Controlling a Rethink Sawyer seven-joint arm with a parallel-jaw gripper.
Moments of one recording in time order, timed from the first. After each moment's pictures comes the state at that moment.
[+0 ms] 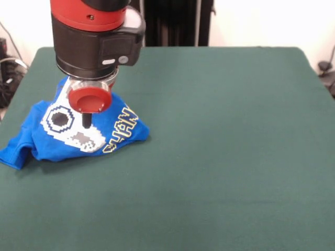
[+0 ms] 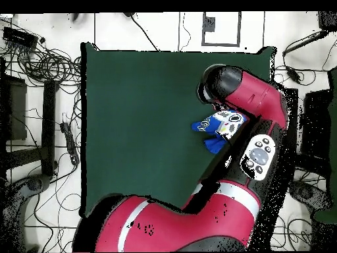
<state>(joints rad) -0.09 -0.19 -0.55 1.00 0.40 0.88 2.61</state>
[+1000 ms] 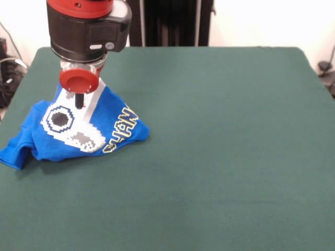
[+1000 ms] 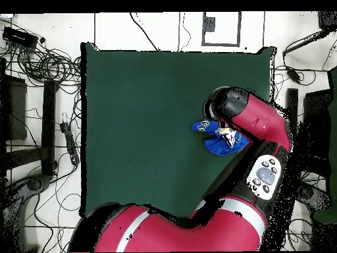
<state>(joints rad) -0.10 -0.26 -0.55 1.19 0.40 0.77 2.61</state>
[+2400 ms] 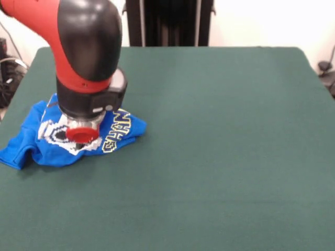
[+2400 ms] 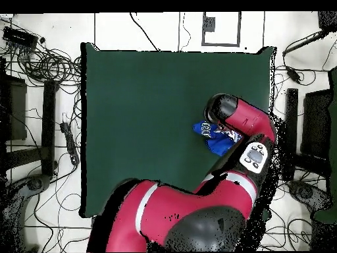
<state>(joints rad) -0.13 -0.04 -0.55 1.08 0.41 0.69 2.61</state>
